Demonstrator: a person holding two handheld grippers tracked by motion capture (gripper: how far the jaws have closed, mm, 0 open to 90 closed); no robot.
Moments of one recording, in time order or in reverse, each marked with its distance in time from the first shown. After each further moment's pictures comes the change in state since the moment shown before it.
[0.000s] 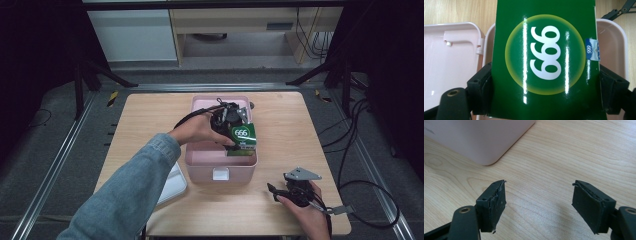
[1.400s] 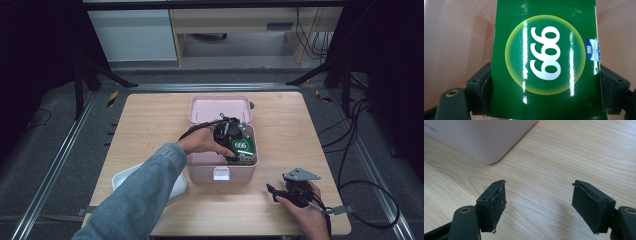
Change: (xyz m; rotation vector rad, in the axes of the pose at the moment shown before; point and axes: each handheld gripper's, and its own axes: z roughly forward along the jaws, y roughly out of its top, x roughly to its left) left arm -0.001 -0.023 0.061 0.031 -0.053 -0.010; right arm 0.002 0.000 0.001 0.002 0.005 -0.009
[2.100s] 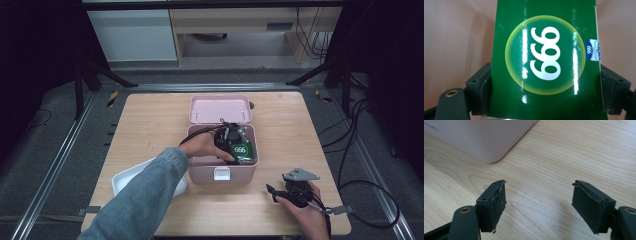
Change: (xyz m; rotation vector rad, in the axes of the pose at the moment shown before) left arm 0.000 -0.008 0.021 0.005 -0.020 -0.012; right arm 0.001 -0.001 0.001 0.007 0.003 0.000
